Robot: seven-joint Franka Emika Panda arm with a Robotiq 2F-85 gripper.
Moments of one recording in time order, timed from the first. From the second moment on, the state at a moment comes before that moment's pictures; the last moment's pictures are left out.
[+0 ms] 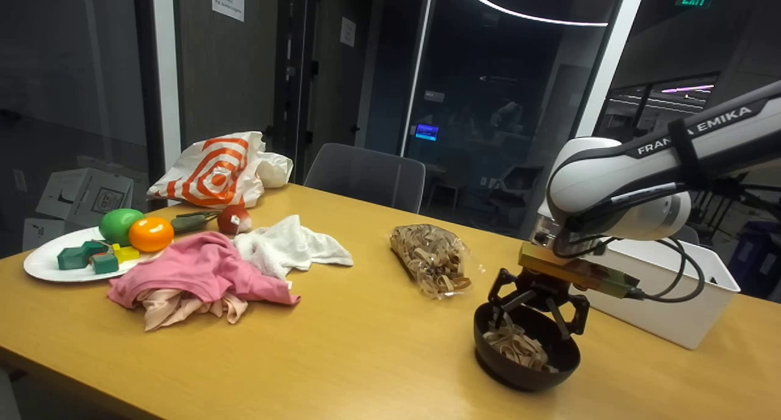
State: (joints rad) arm 0.22 0.21 0.10 -2.08 0.09 2.20 0.72
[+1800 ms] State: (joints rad) arm 0.25 0.21 0.09 -2.07 -0.05 2.21 0.74
